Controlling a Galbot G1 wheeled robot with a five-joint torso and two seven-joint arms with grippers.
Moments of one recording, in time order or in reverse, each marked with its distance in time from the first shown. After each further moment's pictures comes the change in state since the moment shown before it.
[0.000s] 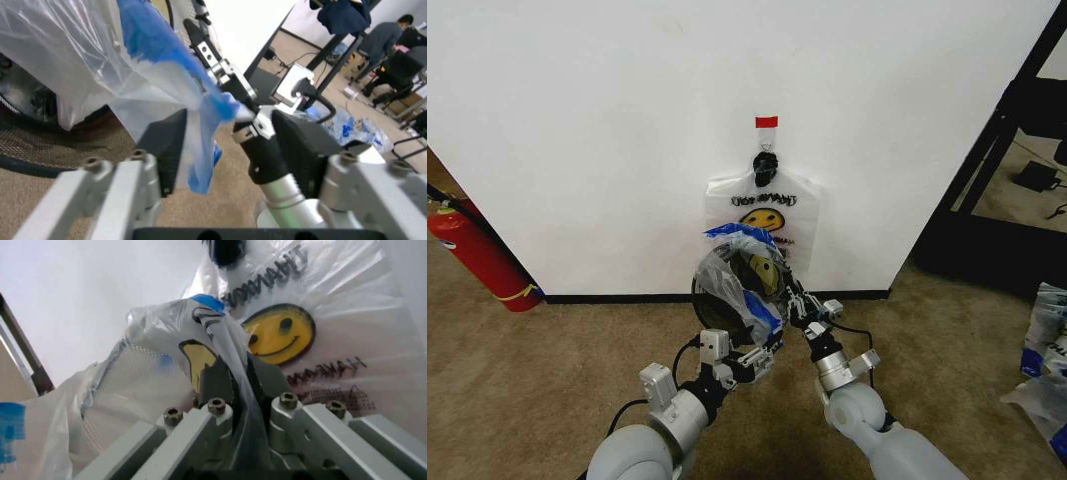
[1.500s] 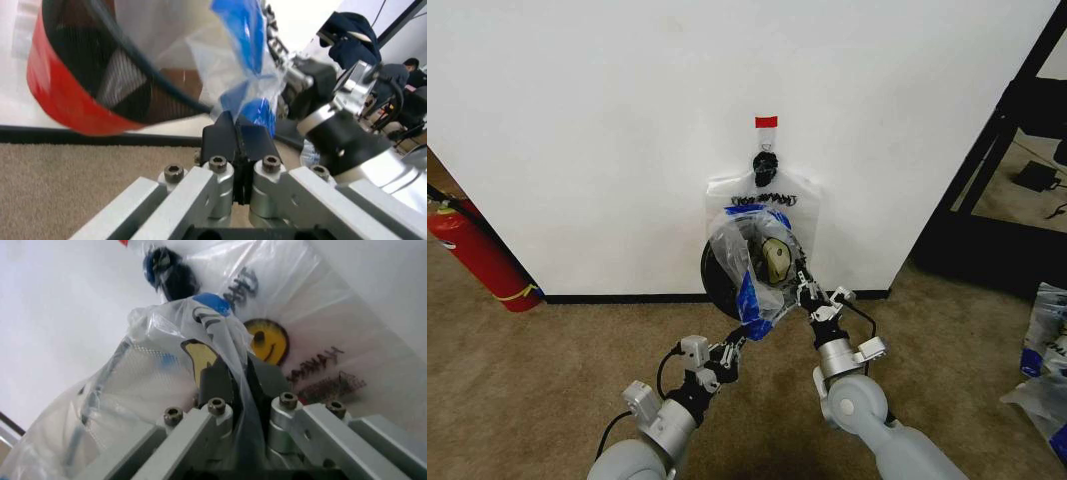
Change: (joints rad) left arm 0.130 -0.060 -0.067 0.110 0.097 -0.215 0.129; right arm -0.047 -0.003 0.040 0.199 0.280 -0.099 0.171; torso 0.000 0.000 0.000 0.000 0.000
